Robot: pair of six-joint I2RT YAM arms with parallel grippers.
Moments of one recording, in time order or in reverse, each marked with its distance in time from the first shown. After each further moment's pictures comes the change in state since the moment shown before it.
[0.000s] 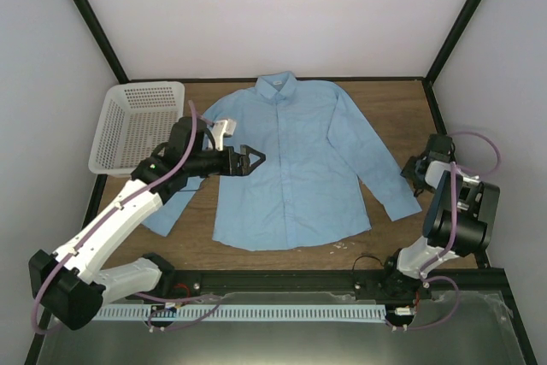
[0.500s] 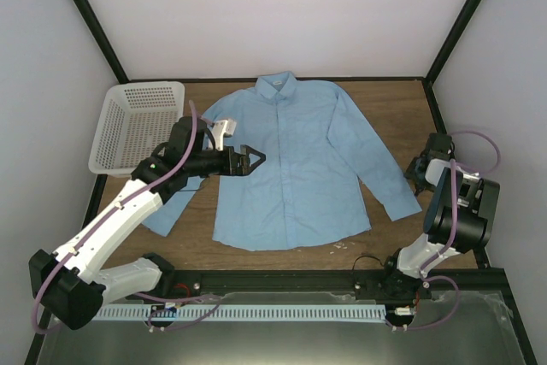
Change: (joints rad) left arm 0.000 0.005 0.001 -0.002 0.002 0.000; right arm 0.000 0.037 0.021 -0.013 0.058 -0.014
